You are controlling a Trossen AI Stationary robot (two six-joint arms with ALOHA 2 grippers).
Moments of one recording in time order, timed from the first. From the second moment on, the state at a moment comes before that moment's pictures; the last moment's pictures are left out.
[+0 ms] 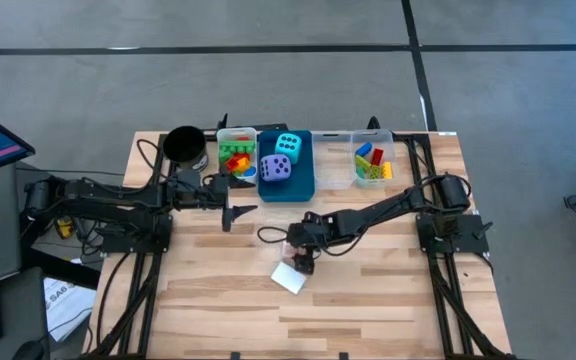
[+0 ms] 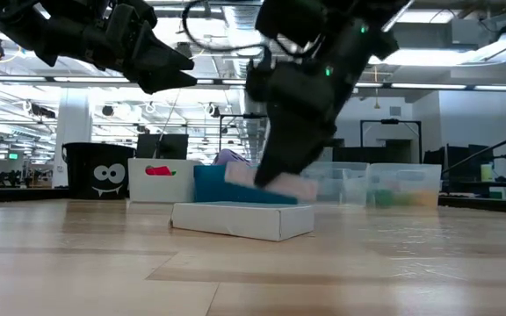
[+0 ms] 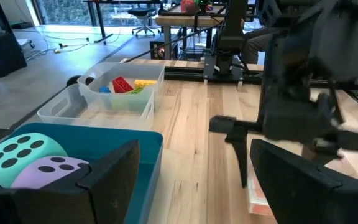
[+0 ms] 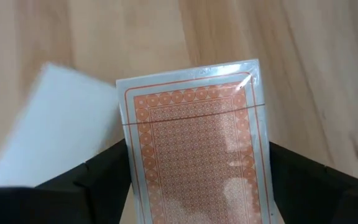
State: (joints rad) left arm 0.16 0.98 0.39 0.41 0.00 0.02; right arm 0.16 1.93 1.20 -0.30 0.10 0.33
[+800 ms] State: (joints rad) left arm 0.16 0.98 0.39 0.39 0.00 -0.04; right arm 0.32 1.34 1.20 -0.61 0.25 0.30
